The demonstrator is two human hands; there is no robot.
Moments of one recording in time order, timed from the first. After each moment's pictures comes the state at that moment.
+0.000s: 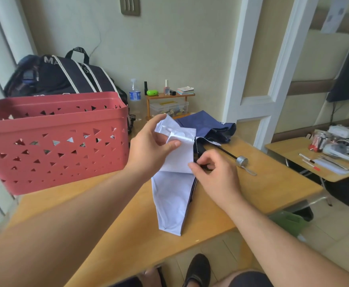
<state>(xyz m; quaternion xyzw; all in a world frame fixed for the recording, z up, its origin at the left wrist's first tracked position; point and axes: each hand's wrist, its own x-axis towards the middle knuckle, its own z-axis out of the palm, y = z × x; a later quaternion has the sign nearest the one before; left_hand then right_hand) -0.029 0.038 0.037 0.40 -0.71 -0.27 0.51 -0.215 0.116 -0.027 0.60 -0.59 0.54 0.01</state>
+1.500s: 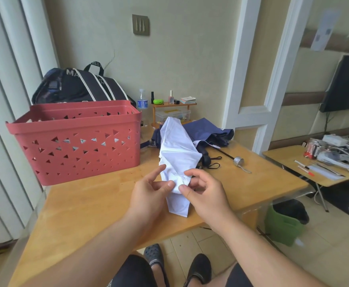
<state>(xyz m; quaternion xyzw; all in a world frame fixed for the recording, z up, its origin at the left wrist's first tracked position) 0.020 0.147 -0.026 0.42 -0.60 -0.48 0.48 -0.140 0.200 -0.028 0.55 -0.53 0.59 -0.27</state>
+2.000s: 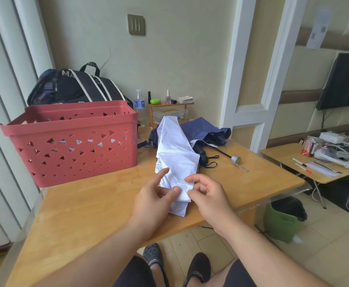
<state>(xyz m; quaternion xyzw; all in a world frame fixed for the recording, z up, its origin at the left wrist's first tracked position) 0.013 0.163 -0.031 0.44 -0.66 -0.42 0.43 -0.154 0.203 -0.035 0.52 -0.55 0.57 -0.31</state>
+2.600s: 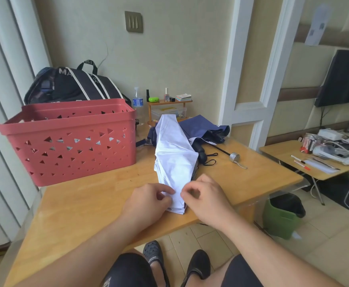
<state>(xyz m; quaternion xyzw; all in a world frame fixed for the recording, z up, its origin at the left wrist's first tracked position) 0.028 0.151 -0.027 0.53 -0.78 -0.24 0.24 -0.165 0.200 -0.037 0.65 -0.66 0.36 -0.11</state>
